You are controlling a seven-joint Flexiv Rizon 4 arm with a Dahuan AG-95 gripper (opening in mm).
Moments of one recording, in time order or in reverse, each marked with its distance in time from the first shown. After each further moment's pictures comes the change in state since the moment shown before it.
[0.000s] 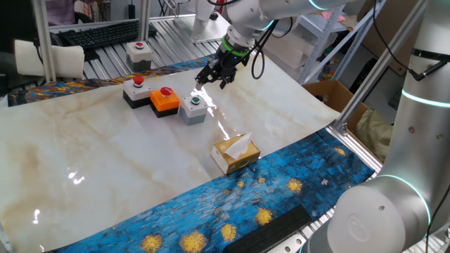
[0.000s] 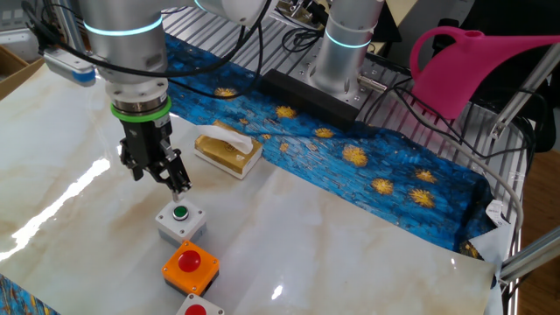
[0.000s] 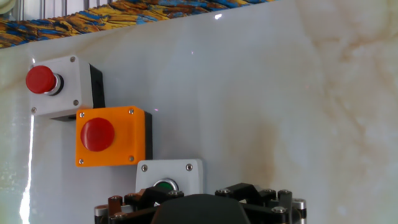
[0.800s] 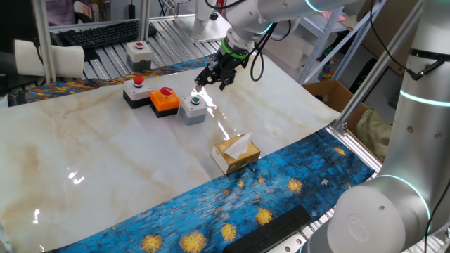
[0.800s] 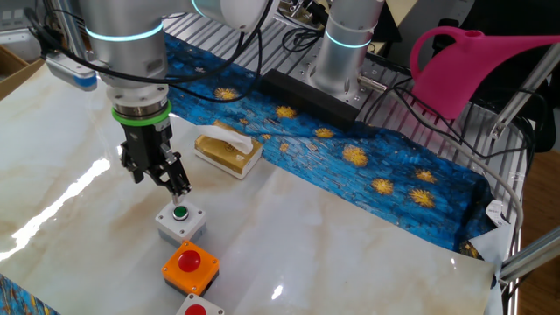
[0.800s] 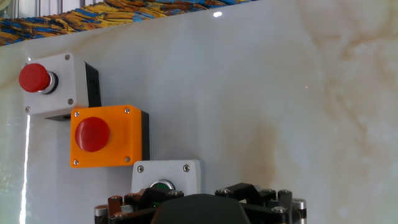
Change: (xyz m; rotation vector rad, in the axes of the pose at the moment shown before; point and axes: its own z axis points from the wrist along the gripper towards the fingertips) arm 0.001 -0.003 0.007 -0.002 -0.003 0.002
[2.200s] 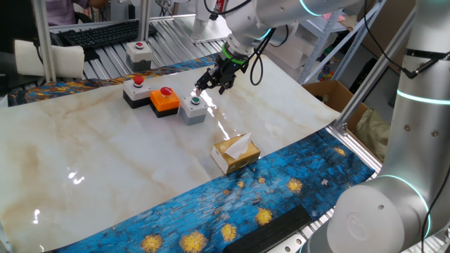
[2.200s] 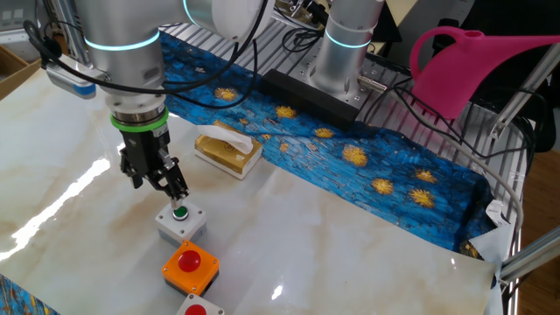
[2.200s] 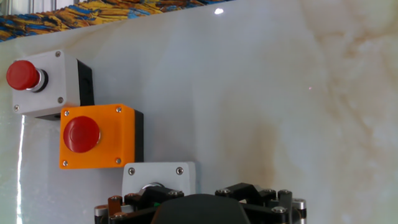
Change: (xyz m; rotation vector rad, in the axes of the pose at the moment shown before) arm 0.001 -0.008 0.018 -0.017 -0.004 -0.009
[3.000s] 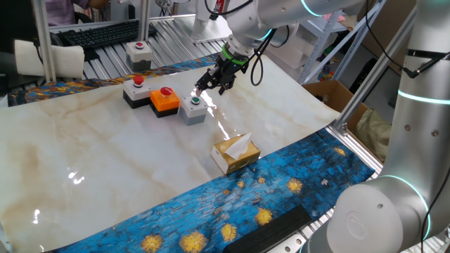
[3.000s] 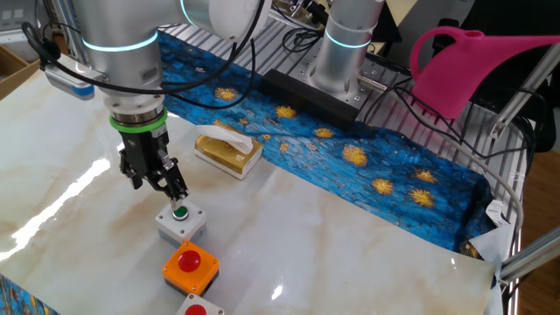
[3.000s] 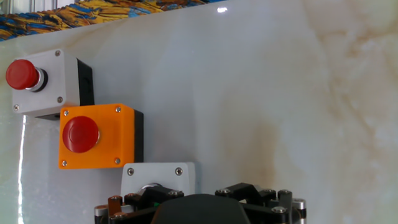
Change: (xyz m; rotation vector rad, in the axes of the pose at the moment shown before) arm -0.001 0.000 0.001 -0.006 0.001 -0.003
